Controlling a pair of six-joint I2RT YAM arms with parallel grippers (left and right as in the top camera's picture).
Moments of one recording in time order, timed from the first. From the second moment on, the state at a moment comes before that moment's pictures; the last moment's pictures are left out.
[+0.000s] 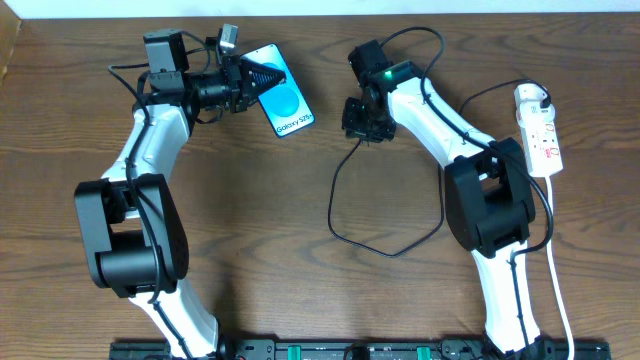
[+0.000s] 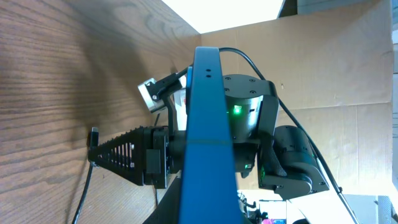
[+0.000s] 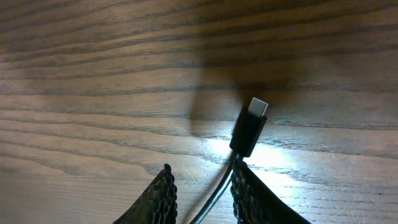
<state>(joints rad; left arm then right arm) 0.09 1.96 1.39 -0.11 1.31 -0.69 0.45 2.33 1.92 -0.92 -0.20 0.64</state>
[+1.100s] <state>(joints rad) 0.09 1.96 1.39 -0.11 1.31 -0.69 0.46 2.33 1.83 -0.84 -0.16 0.65</state>
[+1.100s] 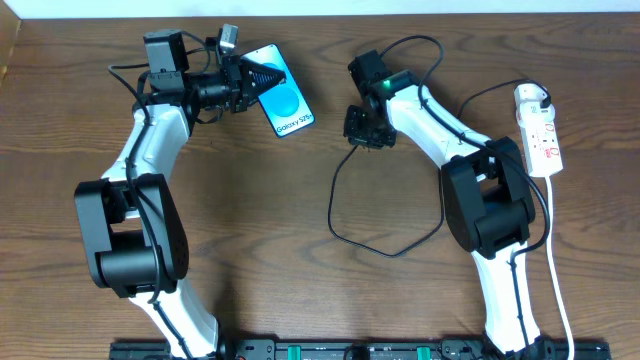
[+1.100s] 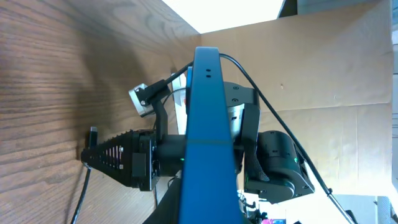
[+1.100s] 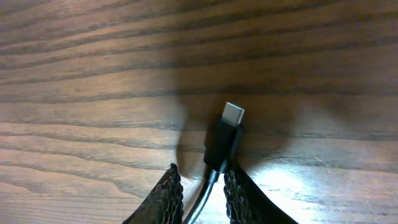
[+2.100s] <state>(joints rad) 0.09 1.96 1.39 -0.11 1.31 -0.70 0.38 2.31 1.78 -0.69 -0.44 0.29</state>
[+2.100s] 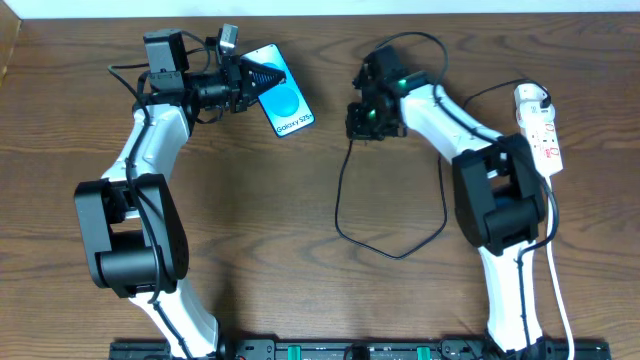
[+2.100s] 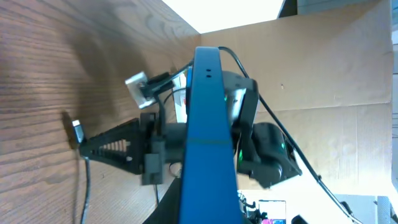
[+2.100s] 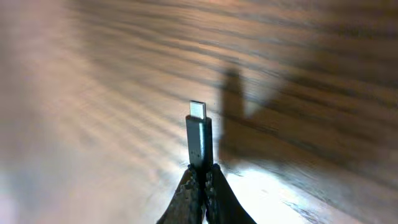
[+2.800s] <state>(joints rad) 0.09 1.96 1.39 -0.05 1.31 -0.78 0.23 2.07 1.77 -0.91 -1.09 -0.26</state>
